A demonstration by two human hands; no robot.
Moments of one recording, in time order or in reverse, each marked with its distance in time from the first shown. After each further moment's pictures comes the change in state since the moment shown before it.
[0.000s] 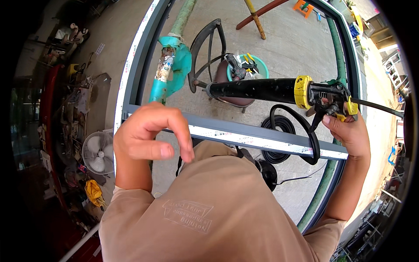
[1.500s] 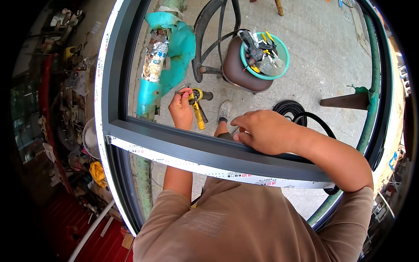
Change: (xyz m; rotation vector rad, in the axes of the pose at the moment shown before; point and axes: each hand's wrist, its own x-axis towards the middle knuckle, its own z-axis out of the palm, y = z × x) left_hand -0.081 -0.385 -0.060 0.468 1.409 -0.193; right_hand 0.163 0.060 0.231 -0.712 -0.950 -0.403
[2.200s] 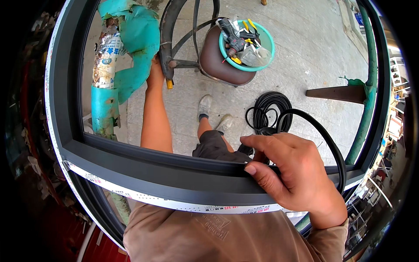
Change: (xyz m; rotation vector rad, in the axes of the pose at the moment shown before) left_hand 0.142 -0.100 0.058 0.616 -0.049 0.258; right_hand -0.074 -0.020 0.010 0.156 0.532 0.020
